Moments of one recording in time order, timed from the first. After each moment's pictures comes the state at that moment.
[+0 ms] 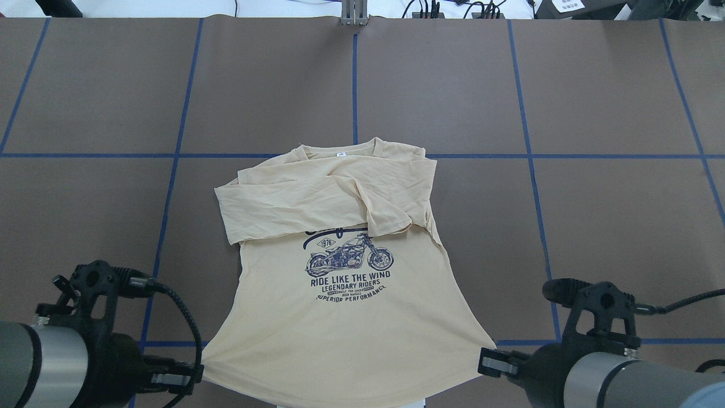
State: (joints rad) left arm -0.21 -1.69 -2.55 -1.55 -1.76 -1.36; right arm 0.04 -1.38 2.61 -1.86 1.41 1.78
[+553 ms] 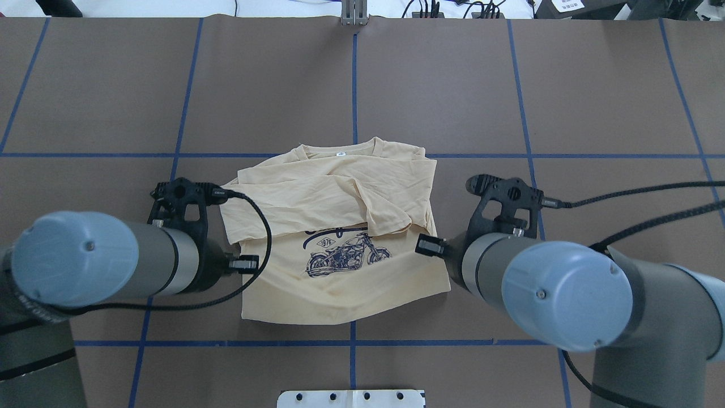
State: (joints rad) left arm -0.45 -1.93 -2.20 -1.54 -1.67 -1.24; right arm 0.37 -1.13 2.25 -1.78 1.44 1.60
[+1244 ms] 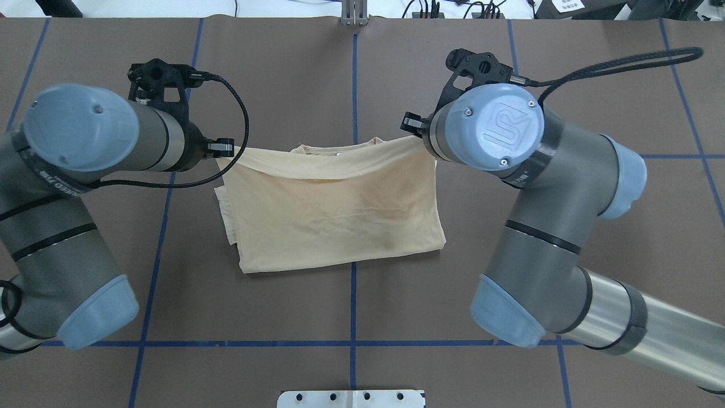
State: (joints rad) left arm -0.66 -2.01 -1.99 -1.61 -1.62 -1.11; right arm 0.58 -0.93 1.89 -1.66 1.49 1.52
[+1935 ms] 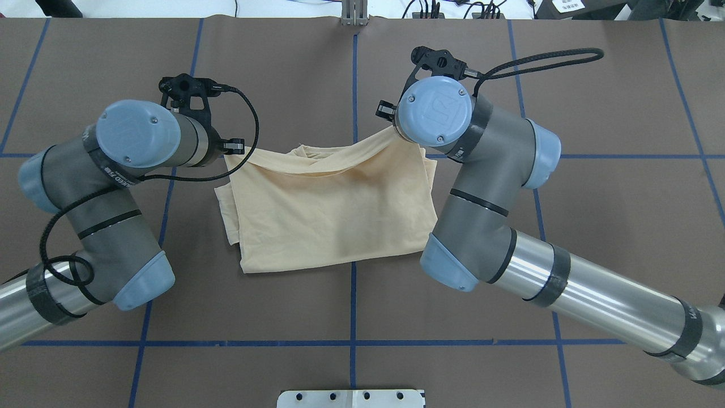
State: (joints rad) left arm -0.65 -2.02 -1.65 -1.90 -1.60 -1.10; right arm 0.61 -0.83 1.52 -1.41 1.49 1.51
